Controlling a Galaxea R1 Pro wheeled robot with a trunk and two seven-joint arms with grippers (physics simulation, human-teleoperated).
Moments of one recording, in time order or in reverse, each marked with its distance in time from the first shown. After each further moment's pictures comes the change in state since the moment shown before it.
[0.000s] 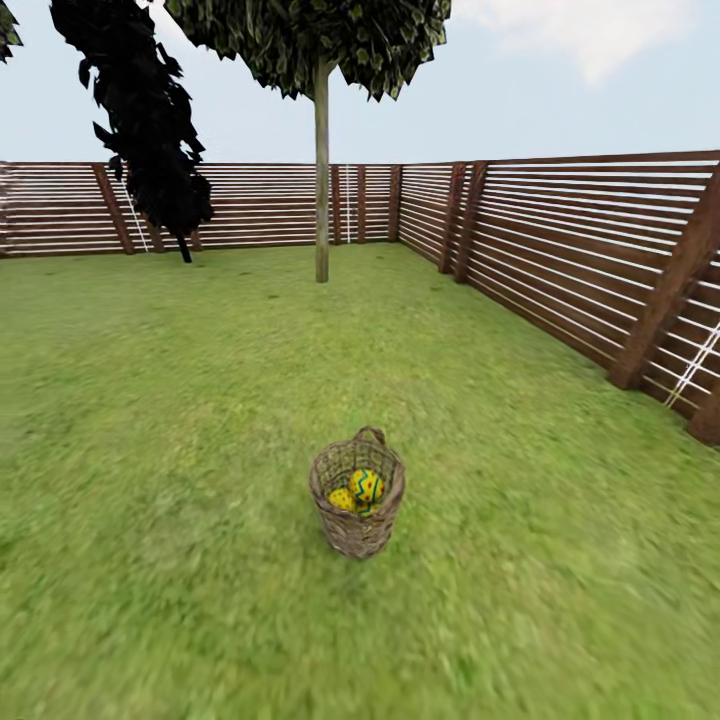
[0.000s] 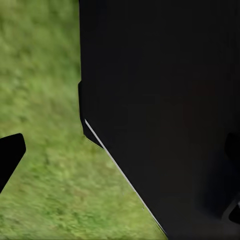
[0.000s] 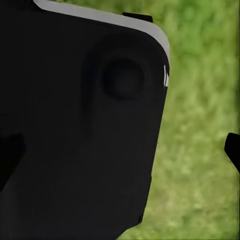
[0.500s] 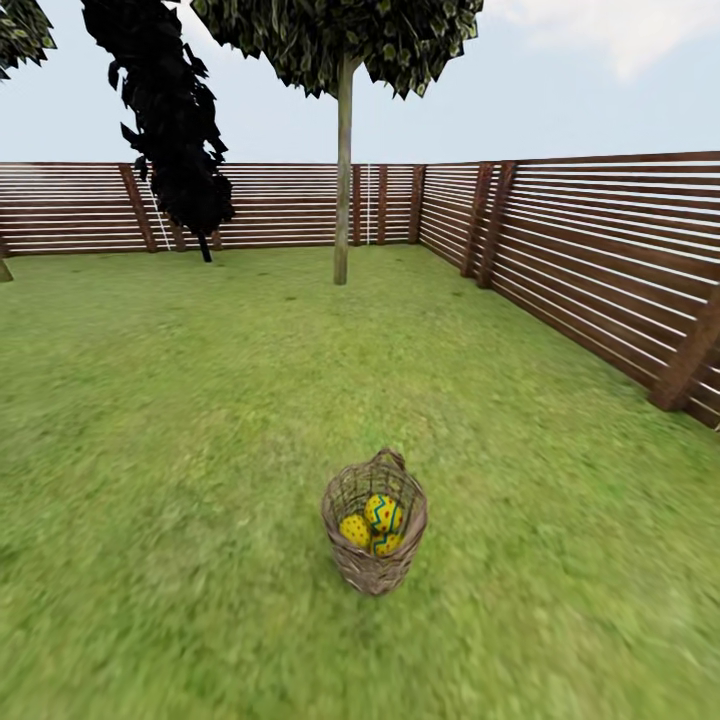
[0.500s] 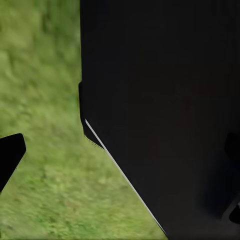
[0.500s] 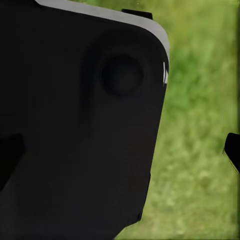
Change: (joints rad) left arm 0.000 0.000 0.001 0.000 0.001 0.000 0.001; right arm 0.000 -0.001 0.001 0.003 0.000 0.005 -0.001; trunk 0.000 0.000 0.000
